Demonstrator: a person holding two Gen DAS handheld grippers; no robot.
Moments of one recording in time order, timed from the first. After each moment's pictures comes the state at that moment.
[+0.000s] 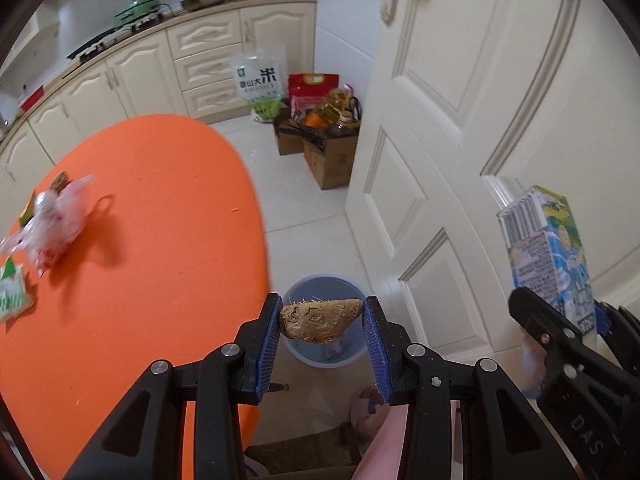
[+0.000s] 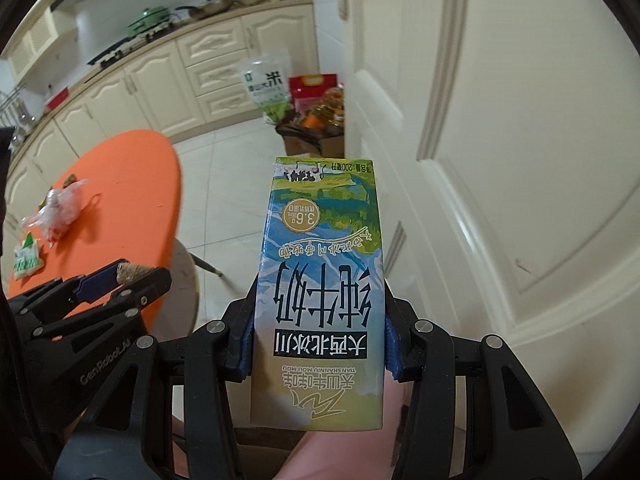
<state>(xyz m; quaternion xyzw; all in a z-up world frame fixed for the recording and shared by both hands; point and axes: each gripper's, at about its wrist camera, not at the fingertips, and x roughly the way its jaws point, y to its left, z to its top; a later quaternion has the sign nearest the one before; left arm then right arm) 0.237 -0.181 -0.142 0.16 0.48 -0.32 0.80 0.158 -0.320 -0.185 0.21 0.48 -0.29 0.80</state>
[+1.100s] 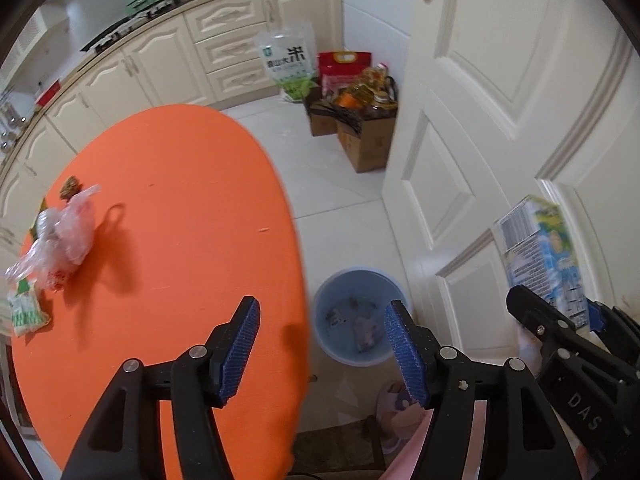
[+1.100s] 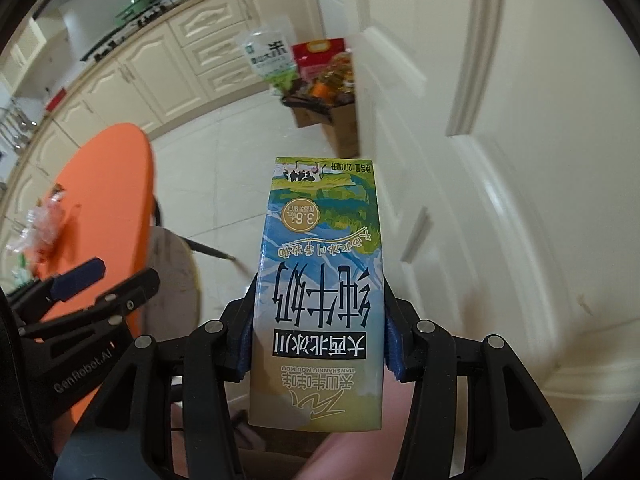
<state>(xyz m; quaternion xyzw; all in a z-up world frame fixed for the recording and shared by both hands) 0.277 -0.226 -0.160 0.20 0.50 -0.26 0.80 0.197 -0.363 -0.236 0.27 0.51 -0.23 0.78</state>
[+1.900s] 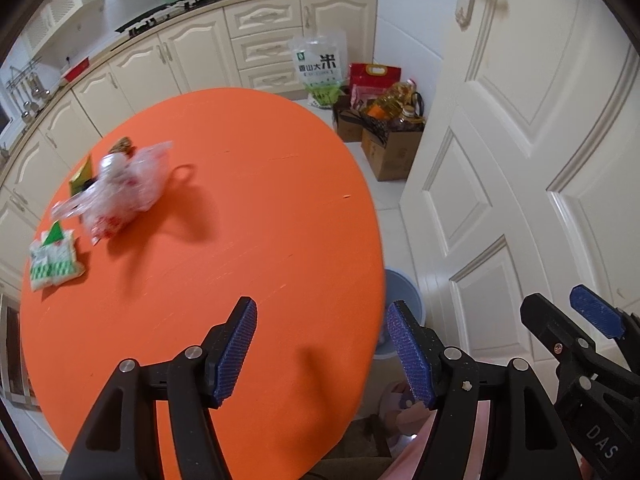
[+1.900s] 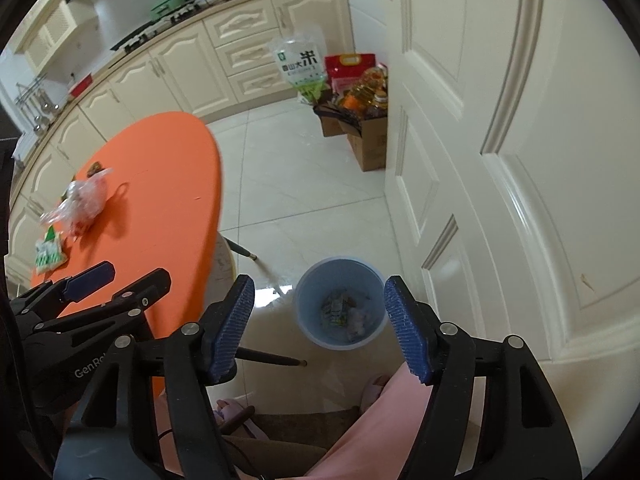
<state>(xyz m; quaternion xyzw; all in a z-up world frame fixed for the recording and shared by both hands) 0.253 -0.143 -0.128 0.16 0.50 -0.23 0.82 0.203 -0.300 -0.194 0.22 0.49 -0.21 0.81</state>
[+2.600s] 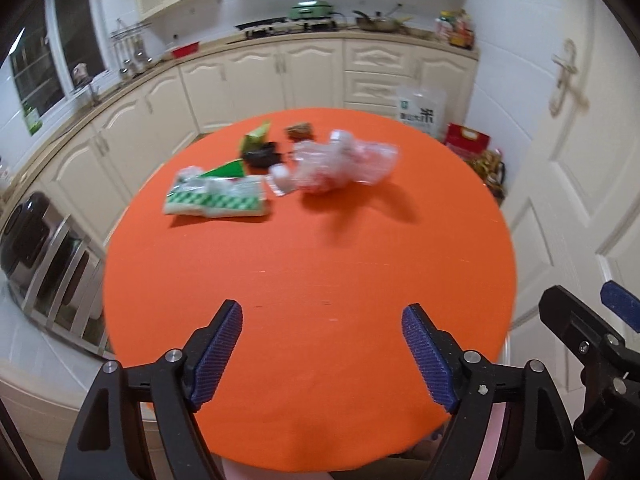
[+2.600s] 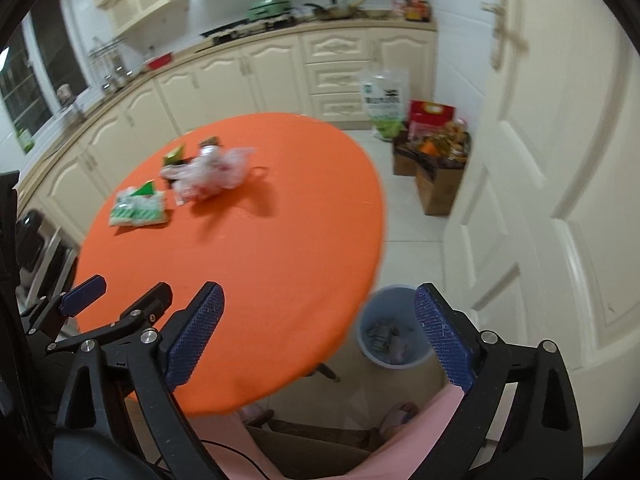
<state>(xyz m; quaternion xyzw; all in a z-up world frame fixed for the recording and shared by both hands) 0.194 0.048 -0.077 0.07 0.44 -0.10 0.89 0.243 -0.147 -0.143 0.14 0.46 -0.11 0.87</state>
